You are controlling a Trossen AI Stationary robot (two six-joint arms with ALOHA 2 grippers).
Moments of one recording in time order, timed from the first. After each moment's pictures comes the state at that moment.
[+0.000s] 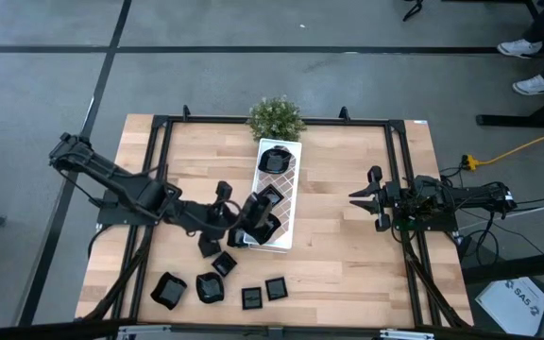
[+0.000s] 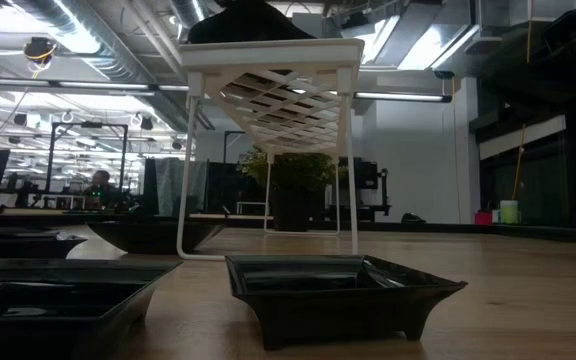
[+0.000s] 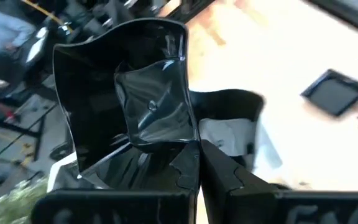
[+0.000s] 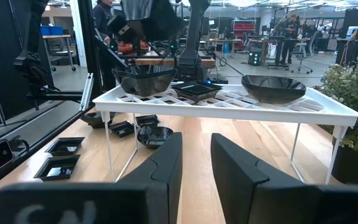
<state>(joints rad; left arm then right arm) -0.44 1.21 1.05 -0.44 -0.44 0.36 0.08 0.00 0.01 0.02 0.05 0.00</state>
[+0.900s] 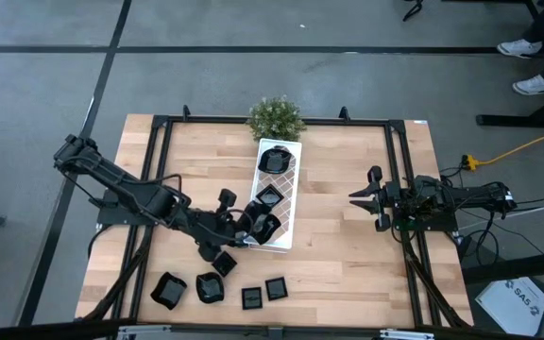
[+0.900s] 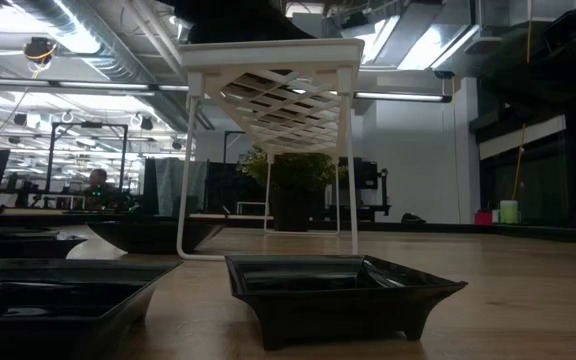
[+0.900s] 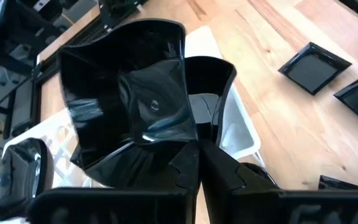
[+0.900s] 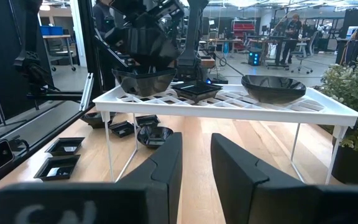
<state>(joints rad) -0.45 1.28 1.05 -0.50 -0.42 0.25 0.08 0.00 0.01 0.02 0.05 0.00</state>
